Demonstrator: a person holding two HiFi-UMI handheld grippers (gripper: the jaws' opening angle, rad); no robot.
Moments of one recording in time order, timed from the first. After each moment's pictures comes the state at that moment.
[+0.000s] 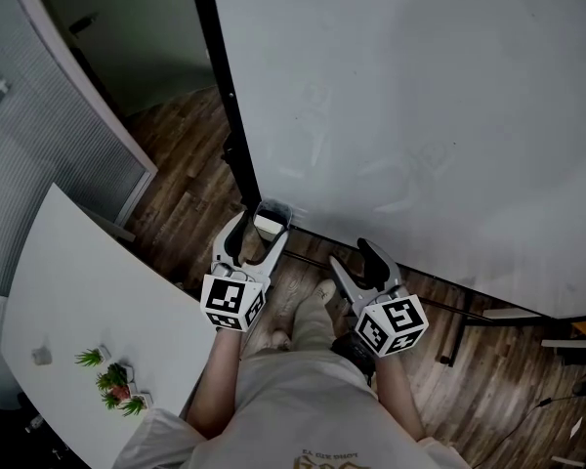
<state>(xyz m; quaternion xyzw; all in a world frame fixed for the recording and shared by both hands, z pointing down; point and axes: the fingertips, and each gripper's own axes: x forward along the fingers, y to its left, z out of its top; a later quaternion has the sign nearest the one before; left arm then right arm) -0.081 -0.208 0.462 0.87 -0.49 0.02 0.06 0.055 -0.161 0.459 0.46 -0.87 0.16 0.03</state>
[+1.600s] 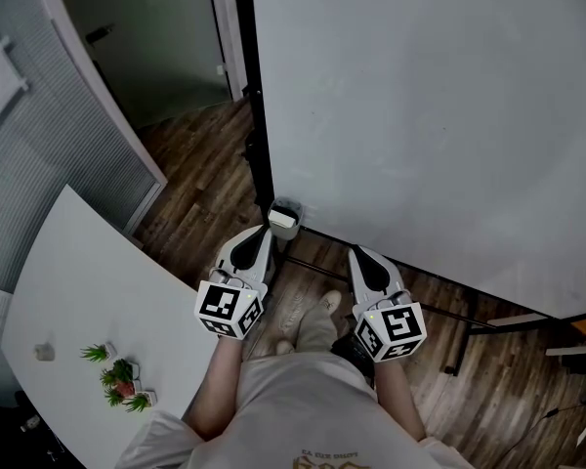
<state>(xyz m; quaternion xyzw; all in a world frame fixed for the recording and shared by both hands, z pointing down) -0.104 -0.164 0.428 0.87 -0.49 -0.02 0.06 0.044 -0.130 0.422 0.49 -0.86 0.08 0.02</state>
